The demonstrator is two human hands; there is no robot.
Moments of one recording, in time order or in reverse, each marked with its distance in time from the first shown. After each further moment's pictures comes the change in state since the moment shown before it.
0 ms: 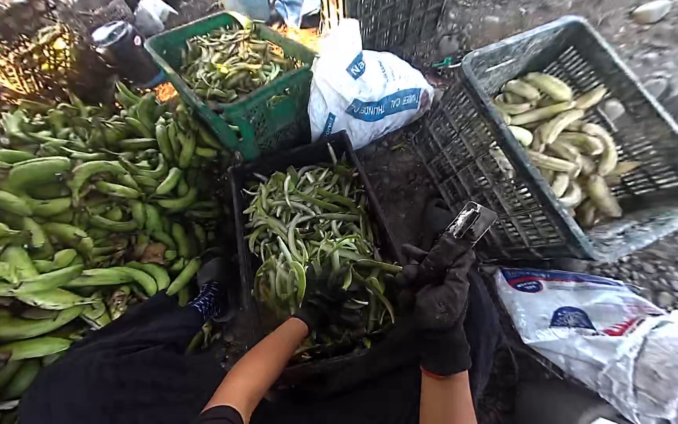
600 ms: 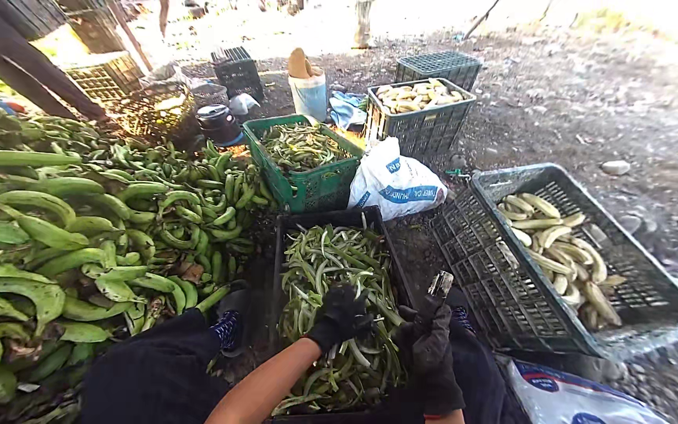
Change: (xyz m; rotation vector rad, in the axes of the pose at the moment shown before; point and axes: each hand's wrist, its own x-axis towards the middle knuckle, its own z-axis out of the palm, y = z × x) left_hand -0.013 -0.017 -0.086 -0.167 0.264 -0.085; right_hand -0.006 0.035 0.011 -0.305 -0.034 0.153
